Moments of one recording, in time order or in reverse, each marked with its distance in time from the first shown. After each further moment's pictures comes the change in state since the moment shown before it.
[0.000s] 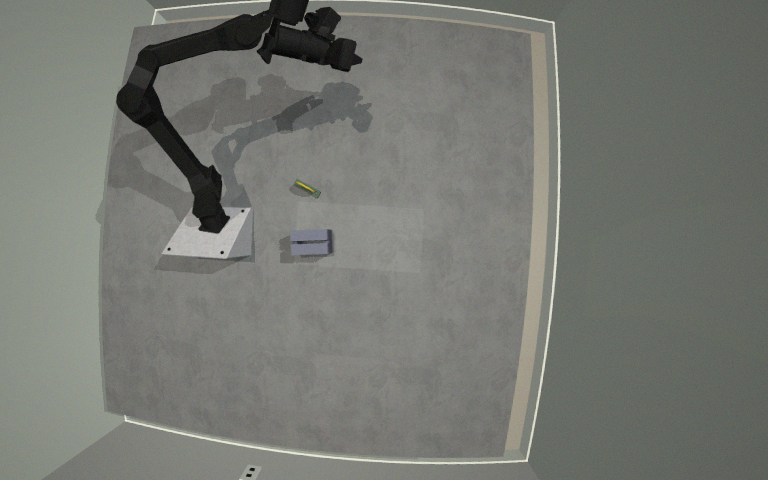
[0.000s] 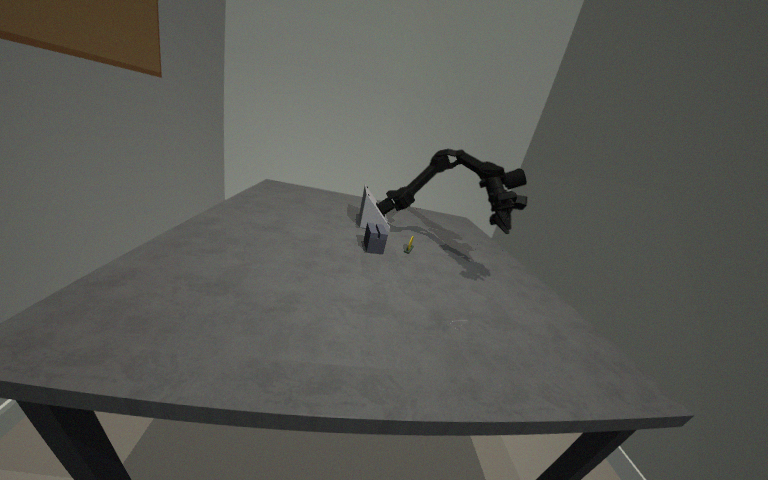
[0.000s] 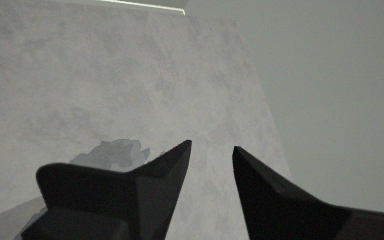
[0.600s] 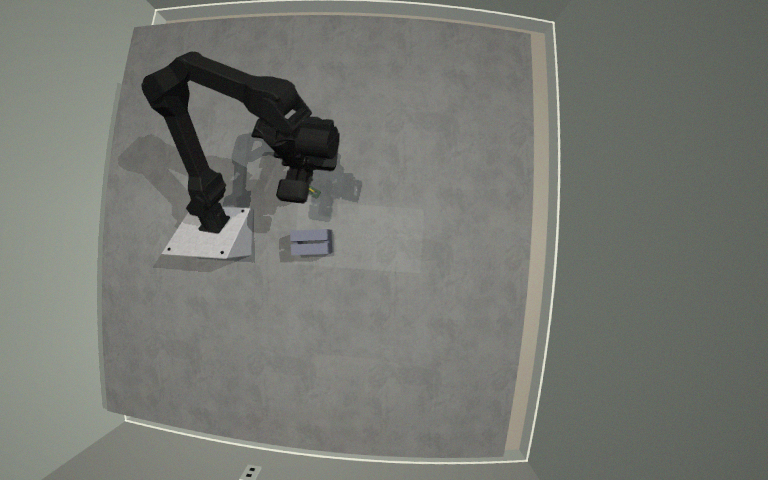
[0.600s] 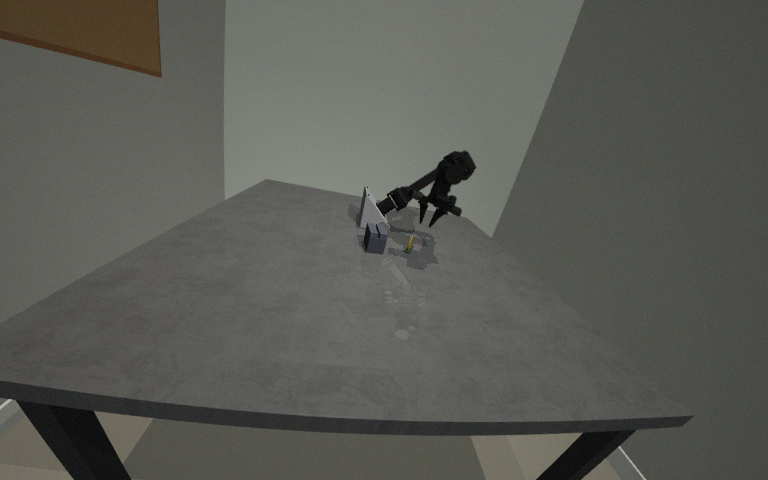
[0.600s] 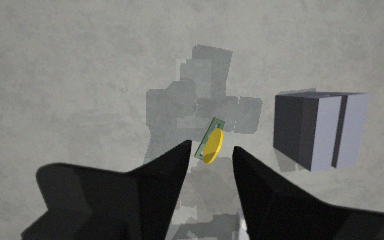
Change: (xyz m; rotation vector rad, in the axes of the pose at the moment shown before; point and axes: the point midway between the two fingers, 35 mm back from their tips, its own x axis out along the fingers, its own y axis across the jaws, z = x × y) arm -0.057 -0.044 -0.252 1.078 0.850 0.072
